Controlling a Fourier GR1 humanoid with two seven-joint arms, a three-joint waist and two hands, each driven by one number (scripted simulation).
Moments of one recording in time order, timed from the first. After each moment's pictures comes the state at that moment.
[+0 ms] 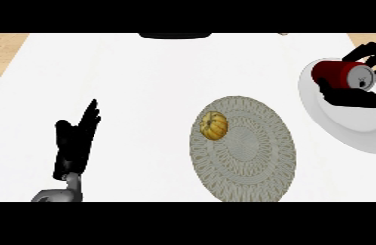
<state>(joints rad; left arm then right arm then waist) -0.04 0.13 -0.02 -1.51 -0.06 0.15 0.26 -0.39 -0.46 -0.15 -1.55 0.77 -0.02 0.27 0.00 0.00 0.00</state>
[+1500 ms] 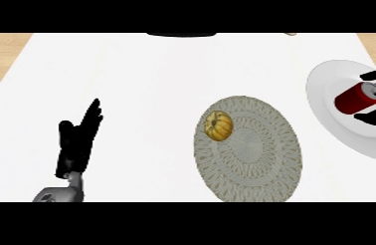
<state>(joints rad) -0.05 0.12 0.00 -1.46 -0.08 0.11 0.21 -0.68 -0.68 -0.29 -0.43 0.78 0.10 -0.22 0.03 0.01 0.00</state>
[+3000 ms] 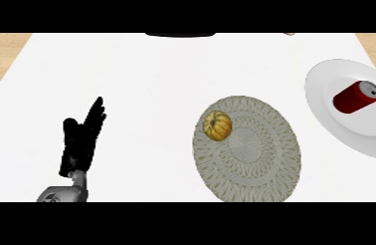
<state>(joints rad) -0.06 0.09 -0.01 -1.49 -0.10 0.13 0.25 -0.63 -0.77 -0.63 -0.25 0.32 0.40 -0.70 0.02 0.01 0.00</state>
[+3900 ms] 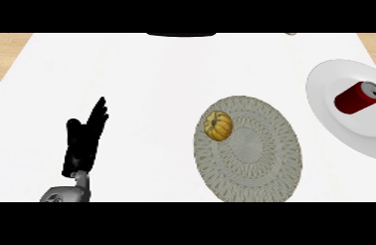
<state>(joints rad) -0.06 0.08 -0.02 -1.49 -0.12 0.13 0.25 -0.60 -0.78 -0.59 -0.19 0.34 0.25 -0.73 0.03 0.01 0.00</state>
